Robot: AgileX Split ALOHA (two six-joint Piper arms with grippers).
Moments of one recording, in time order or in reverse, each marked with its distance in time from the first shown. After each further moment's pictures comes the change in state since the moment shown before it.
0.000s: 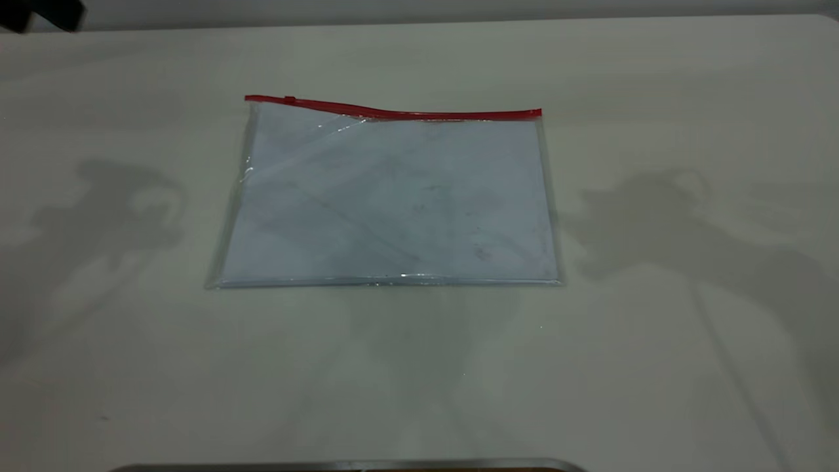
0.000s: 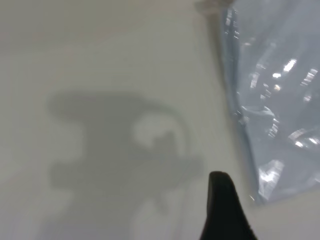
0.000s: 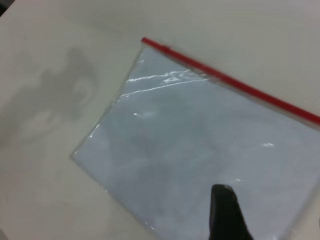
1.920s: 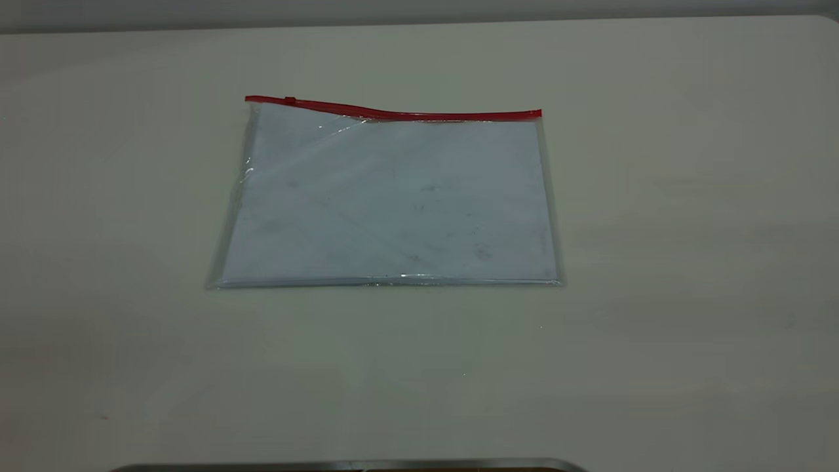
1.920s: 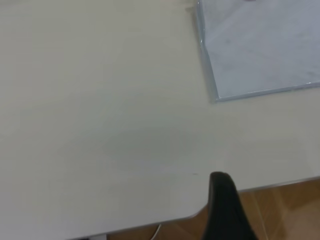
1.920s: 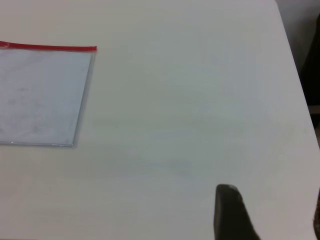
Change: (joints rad) left arm -0.001 -1.831 0.626 0.271 0.678 -0.390; right arm -0.111 -1.818 0.475 -1.417 0.511 1.566
